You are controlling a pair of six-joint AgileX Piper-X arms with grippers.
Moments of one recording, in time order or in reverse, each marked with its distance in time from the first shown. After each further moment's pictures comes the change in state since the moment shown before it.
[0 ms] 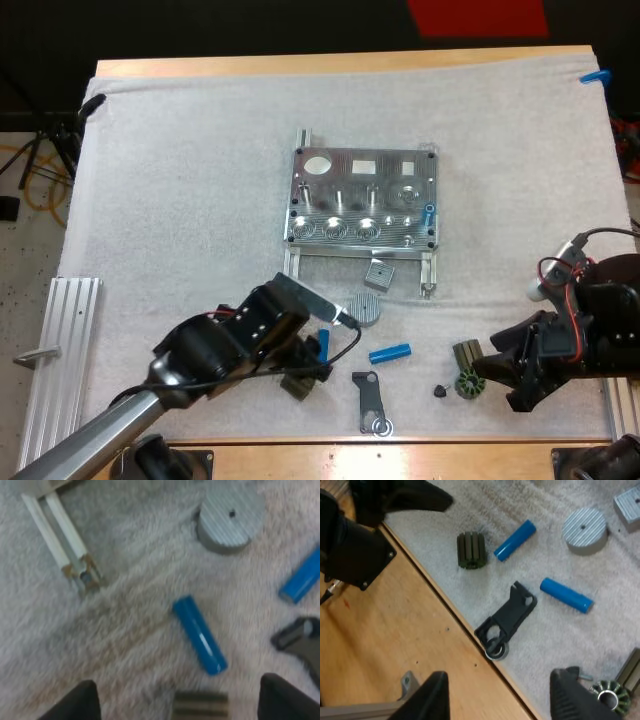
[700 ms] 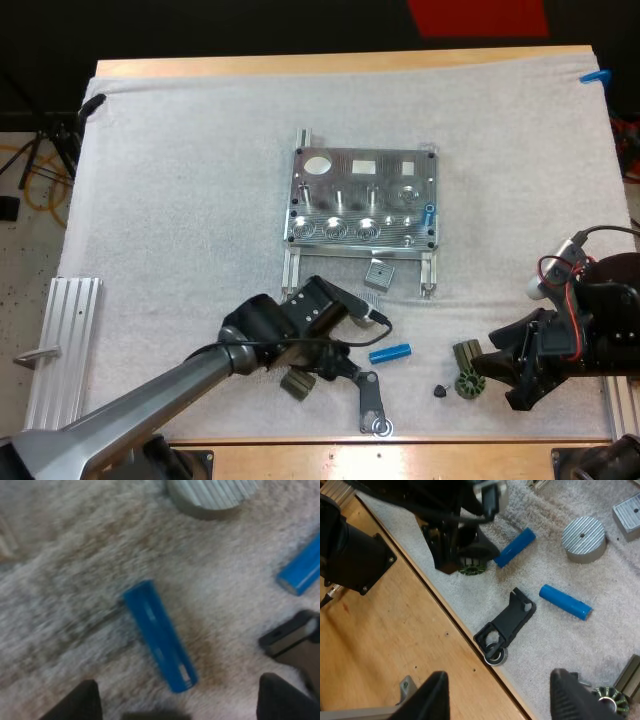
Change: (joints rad) left arm -0.040 0.284 0.011 -0.103 0.089 -0.071; right arm 0.000 0.000 0.000 -0.014 0.000 0.000
